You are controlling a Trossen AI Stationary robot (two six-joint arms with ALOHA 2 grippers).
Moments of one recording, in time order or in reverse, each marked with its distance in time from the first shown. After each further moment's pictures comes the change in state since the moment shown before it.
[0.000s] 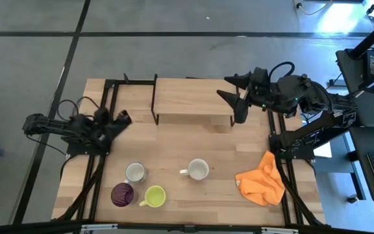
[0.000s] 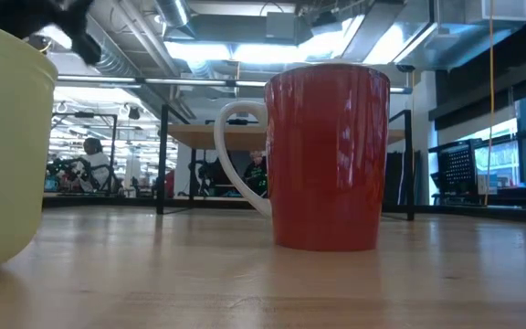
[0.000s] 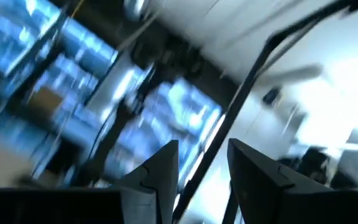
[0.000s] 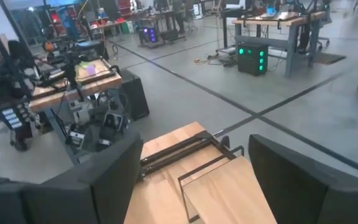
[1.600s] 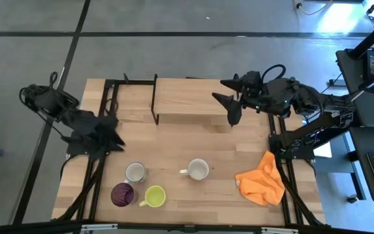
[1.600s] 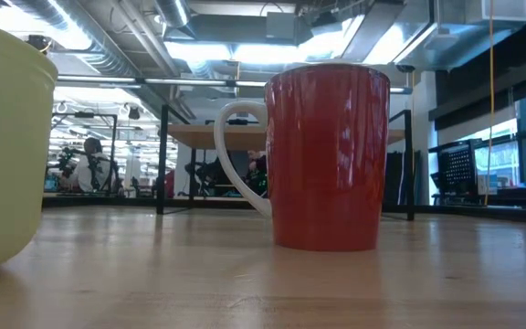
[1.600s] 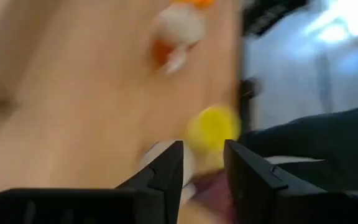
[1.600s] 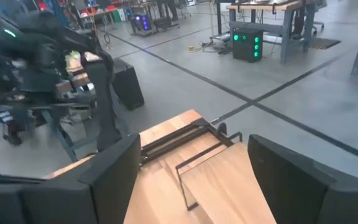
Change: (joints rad) left arm -0.419 0.800 1.507 -2.075 -0.042 -0.107; right arm -0.006 0.034 -0.004 -0.033 0.000 0.045
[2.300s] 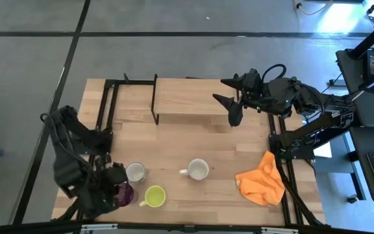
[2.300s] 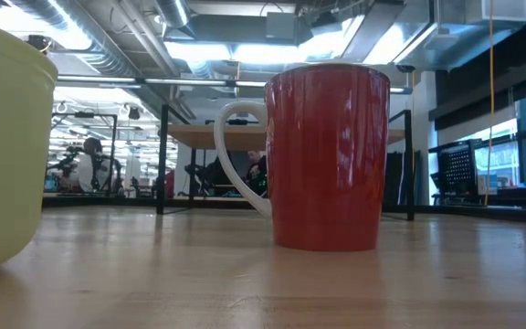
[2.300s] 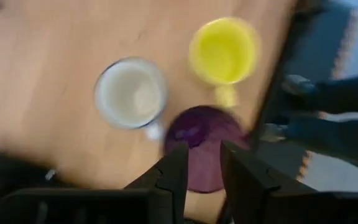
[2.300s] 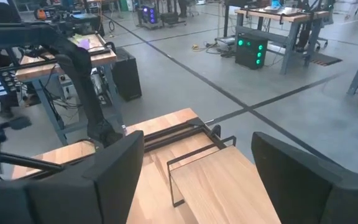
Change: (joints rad) left arm -0.451 0.551 0.239 -0.343 -0.165 -0.654; right arm 0.002 -0.005 0.000 -0.003 -0.008 -0.129
